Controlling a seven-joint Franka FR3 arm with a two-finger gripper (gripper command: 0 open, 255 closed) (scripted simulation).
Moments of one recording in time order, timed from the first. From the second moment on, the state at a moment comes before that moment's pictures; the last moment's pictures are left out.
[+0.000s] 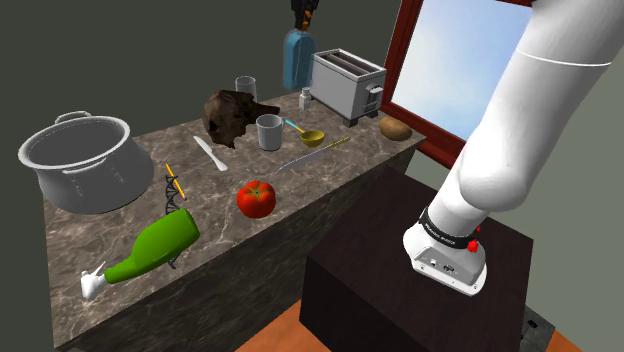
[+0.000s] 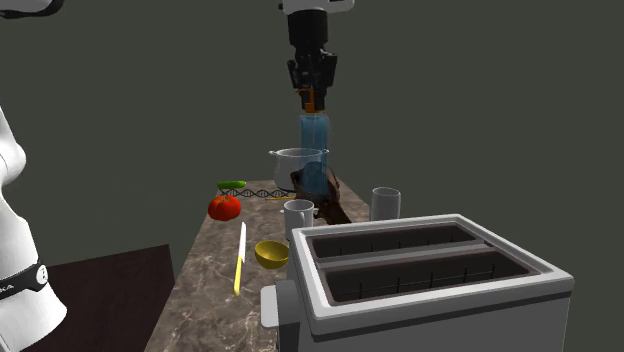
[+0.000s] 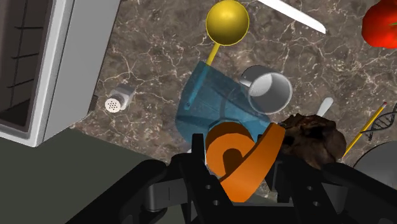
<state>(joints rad) 0.09 0.09 -0.33 -1.55 0.10 1.72 -0.43</state>
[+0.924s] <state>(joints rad) 0.26 0.00 -0.17 -1.55 0.04 1.65 -0.09</state>
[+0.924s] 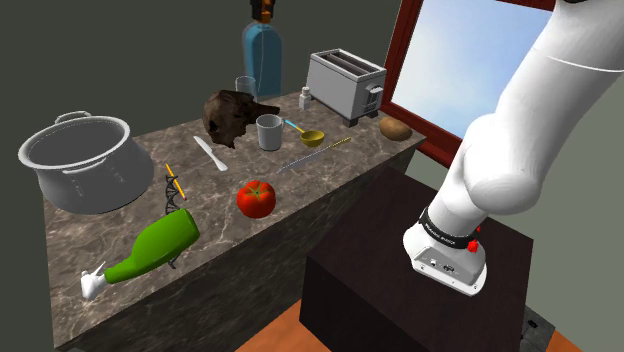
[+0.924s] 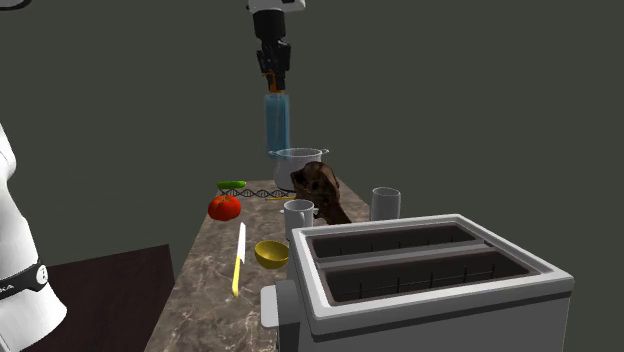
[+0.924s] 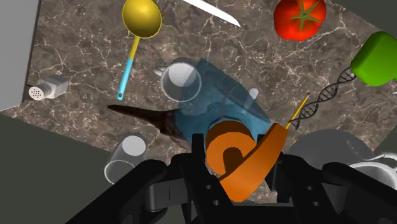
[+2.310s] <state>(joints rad) 0.52 0.24 0.05 -1.06 -0.02 1.41 0.37</state>
